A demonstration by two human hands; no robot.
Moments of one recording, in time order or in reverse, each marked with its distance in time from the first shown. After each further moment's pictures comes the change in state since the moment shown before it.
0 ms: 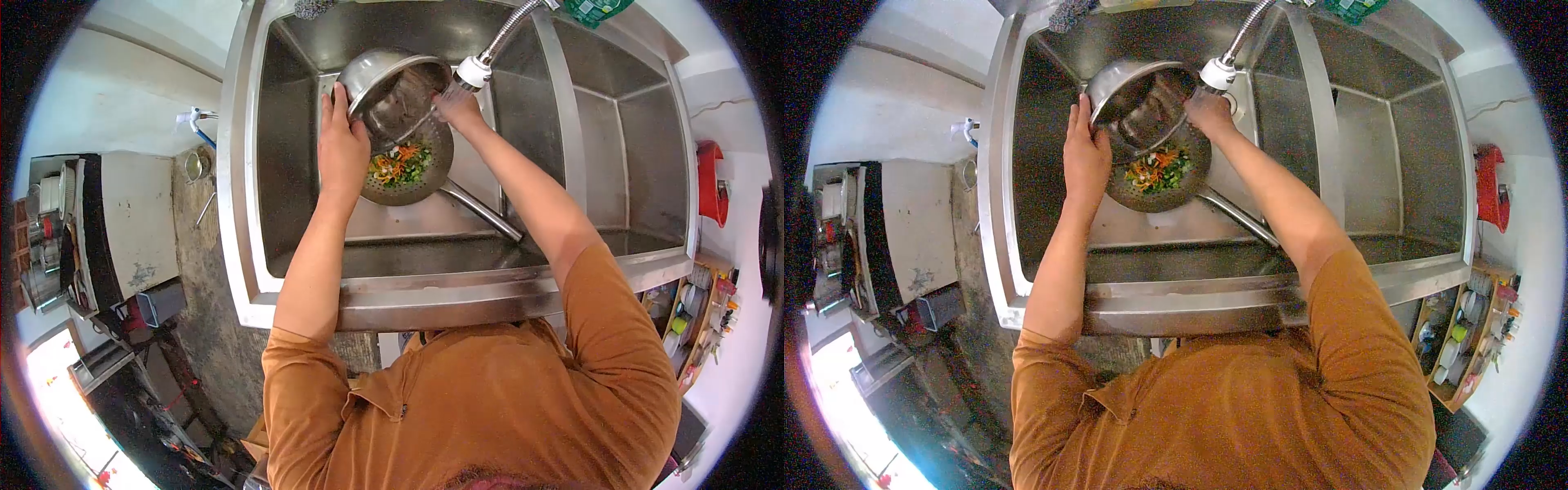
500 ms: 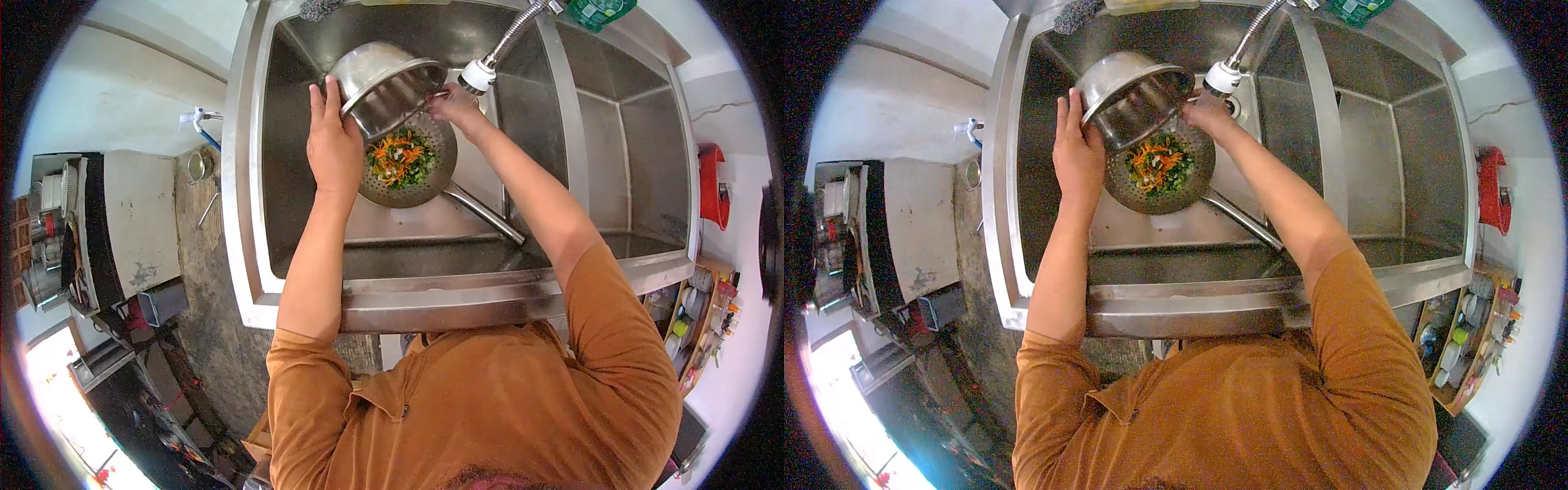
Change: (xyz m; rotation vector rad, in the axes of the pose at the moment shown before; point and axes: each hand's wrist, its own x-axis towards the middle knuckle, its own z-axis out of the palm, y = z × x) left_hand 0.010 0.007 -0.020 0.018 0.084 0.002; right_hand -0.014 -0.021 -0.002 0.504 -0.109 -0.047
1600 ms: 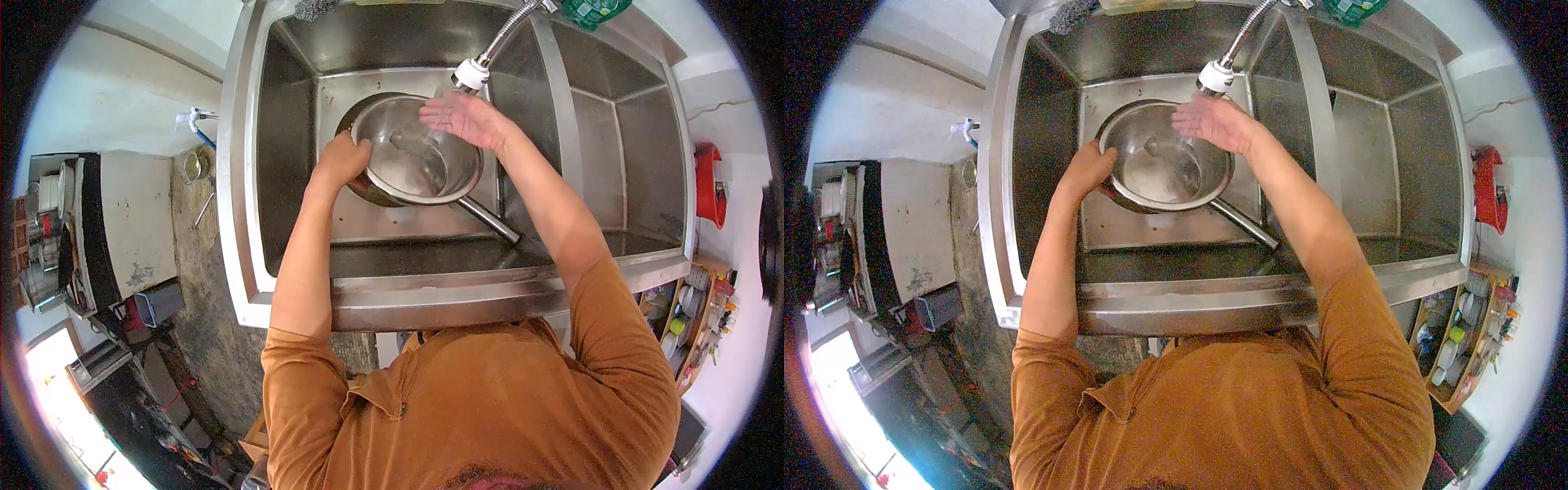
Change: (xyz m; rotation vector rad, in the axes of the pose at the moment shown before) left_hand -0.001 -0.038 0.019 0.000 -0.747 -0.374; right_hand -0.043 -0.066 -0.025 0.560 -0.310 0.457
